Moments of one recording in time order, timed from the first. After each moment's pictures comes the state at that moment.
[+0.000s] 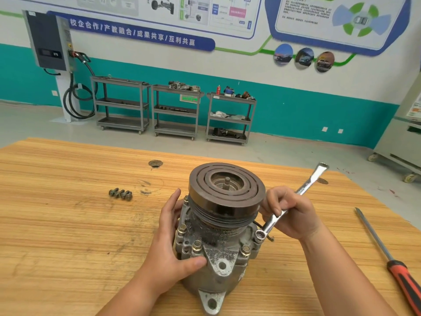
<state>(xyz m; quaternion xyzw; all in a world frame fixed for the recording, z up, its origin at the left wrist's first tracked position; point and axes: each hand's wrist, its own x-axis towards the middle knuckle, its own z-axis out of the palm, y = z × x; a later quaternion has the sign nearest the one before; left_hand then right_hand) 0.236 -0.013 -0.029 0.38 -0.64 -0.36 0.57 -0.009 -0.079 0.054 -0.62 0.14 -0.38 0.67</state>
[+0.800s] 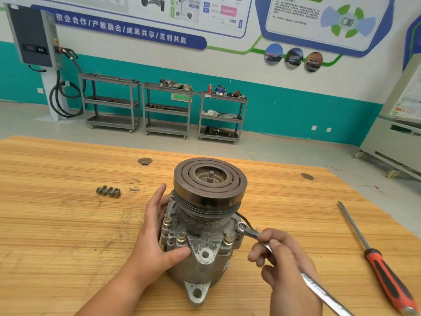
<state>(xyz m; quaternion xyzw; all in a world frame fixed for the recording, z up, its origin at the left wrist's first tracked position) 0.234 -0.009 -0.021 0.37 -0.64 -0.35 0.58 0.032 0.059 0.025 -0.46 0.45 -0.66 0.39</state>
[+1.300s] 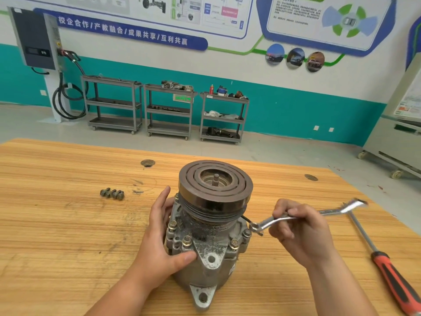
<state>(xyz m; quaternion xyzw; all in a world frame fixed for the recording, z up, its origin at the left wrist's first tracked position) 0.234 -0.011 -0.023 0.37 -0.64 -0.35 0.58 -0.019 -0.020 0.047 -0.49 0.29 -0.56 0.59</state>
